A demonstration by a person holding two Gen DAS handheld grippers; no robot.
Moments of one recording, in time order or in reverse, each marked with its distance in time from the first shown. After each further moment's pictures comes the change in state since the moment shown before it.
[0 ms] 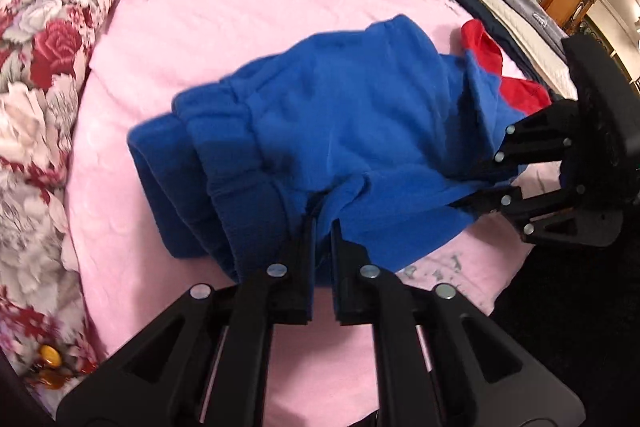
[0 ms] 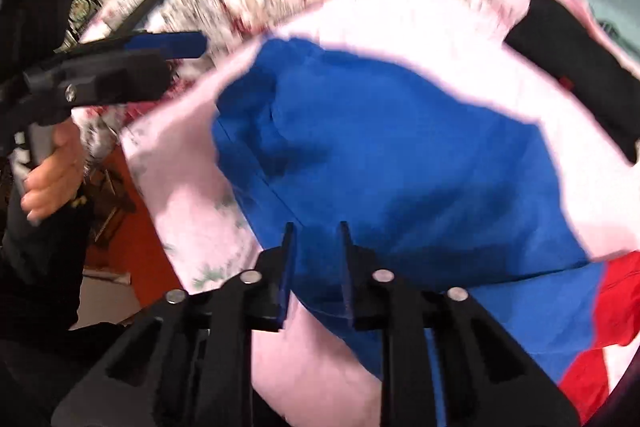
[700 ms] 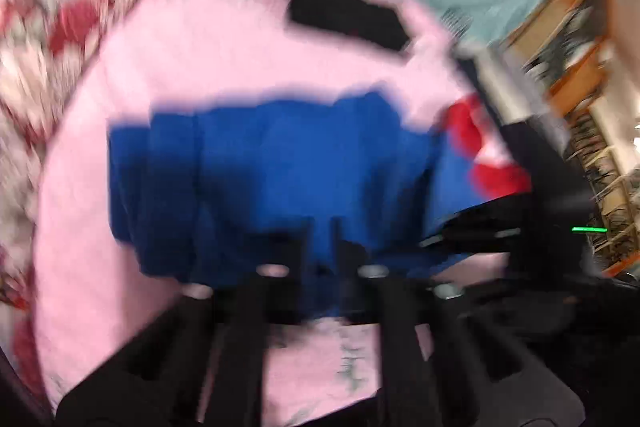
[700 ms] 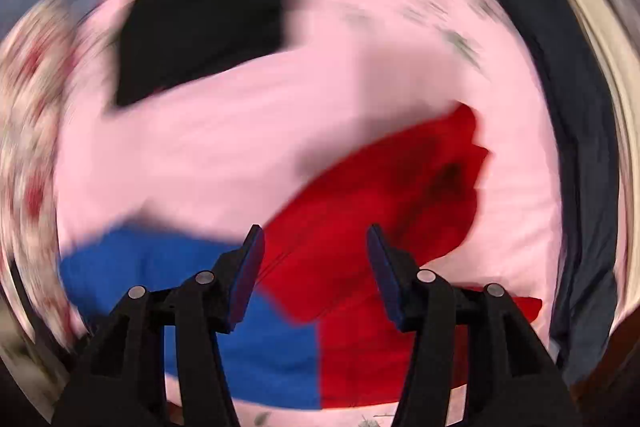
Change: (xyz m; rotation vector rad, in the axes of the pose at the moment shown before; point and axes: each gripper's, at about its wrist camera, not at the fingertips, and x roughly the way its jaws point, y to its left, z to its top) left arm 0.005 -0.020 0.016 -0.280 -0.089 -0.018; right arm -0.096 -0.345 0.006 1.068 0.152 -0.249
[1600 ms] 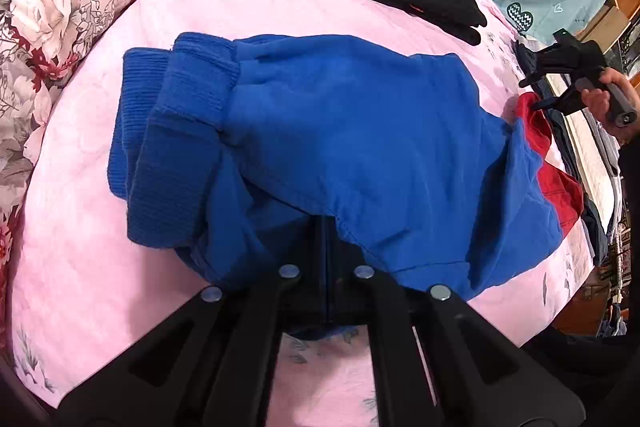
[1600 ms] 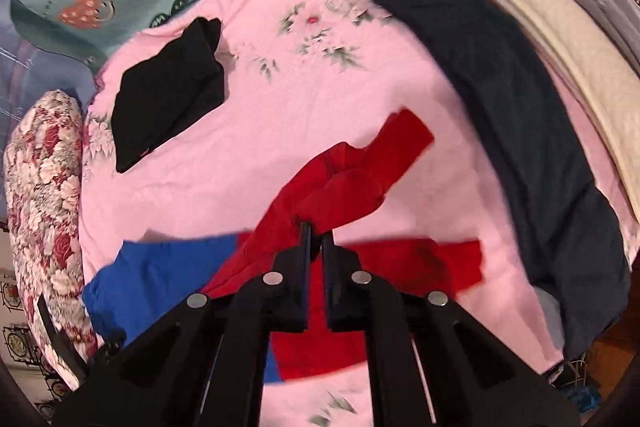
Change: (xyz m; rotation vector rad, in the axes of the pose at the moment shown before) left arm 0.027 0.004 -0.008 -0.090 -0.008 0.121; right arm -0.045 0.078 0.074 0.017 -0.323 0.075
